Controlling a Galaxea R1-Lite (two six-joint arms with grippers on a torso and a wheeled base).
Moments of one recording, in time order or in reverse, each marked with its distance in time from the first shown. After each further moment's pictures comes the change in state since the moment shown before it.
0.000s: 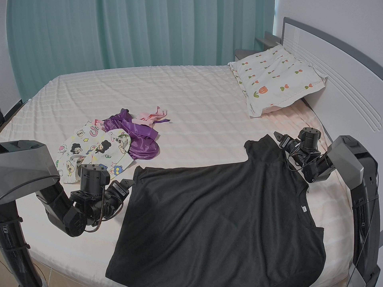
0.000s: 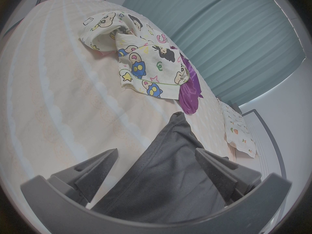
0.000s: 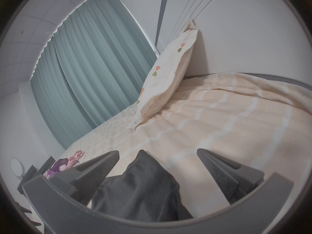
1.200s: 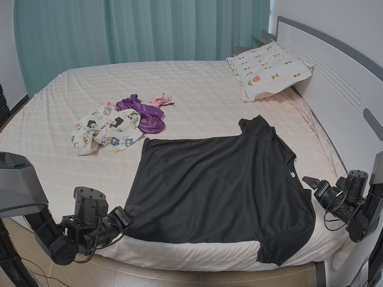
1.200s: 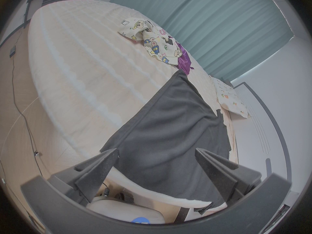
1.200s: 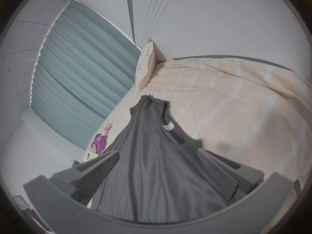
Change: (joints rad) left arm -0.148 -0.141 0.281 -0.079 0.005 0.048; right arm -0.025 -0.551 1.370 -0.614 0.146 0.247
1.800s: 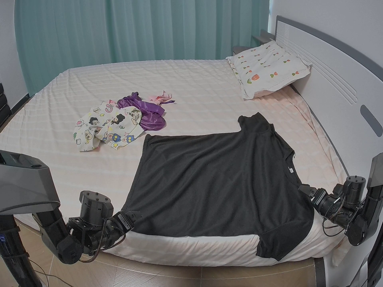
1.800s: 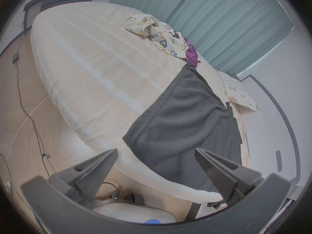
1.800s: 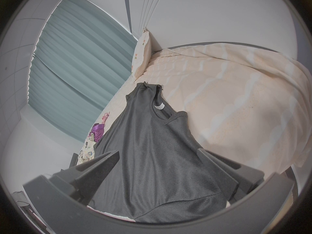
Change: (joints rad) left arm 0.018 0.088 -0.009 -0.010 0.010 0.047; right arm 0.008 0.034 0.045 0.000 0.033 -0.014
